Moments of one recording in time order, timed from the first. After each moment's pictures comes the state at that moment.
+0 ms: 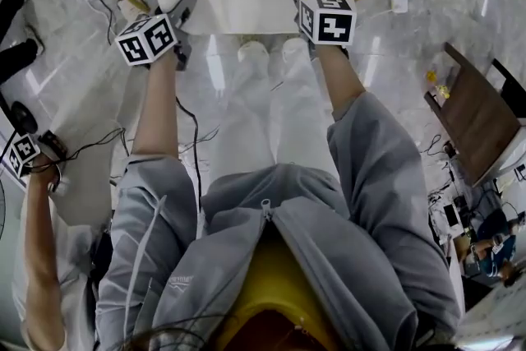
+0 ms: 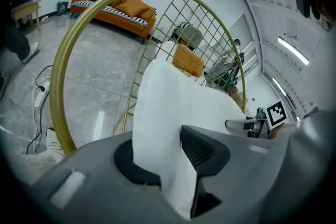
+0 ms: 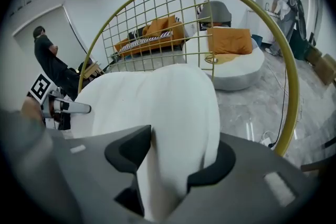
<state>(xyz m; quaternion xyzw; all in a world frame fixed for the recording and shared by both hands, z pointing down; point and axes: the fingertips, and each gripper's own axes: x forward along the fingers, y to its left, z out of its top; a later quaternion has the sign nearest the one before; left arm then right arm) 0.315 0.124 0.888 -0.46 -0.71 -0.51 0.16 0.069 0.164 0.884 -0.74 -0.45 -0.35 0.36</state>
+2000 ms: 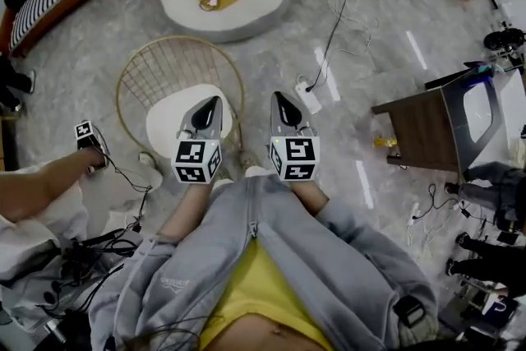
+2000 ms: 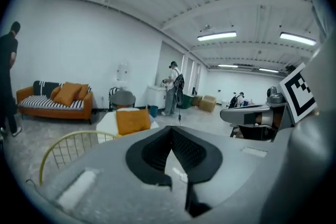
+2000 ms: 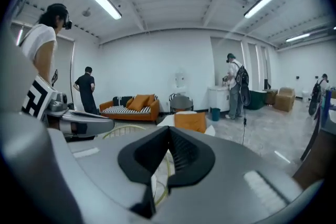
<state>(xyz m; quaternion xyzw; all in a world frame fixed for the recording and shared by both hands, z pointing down) -0.032 0.073 0.402 -0.42 -0.89 -0.14 0.11 -0.166 0.043 0.391 -0.75 -0.65 -0.09 0.12</state>
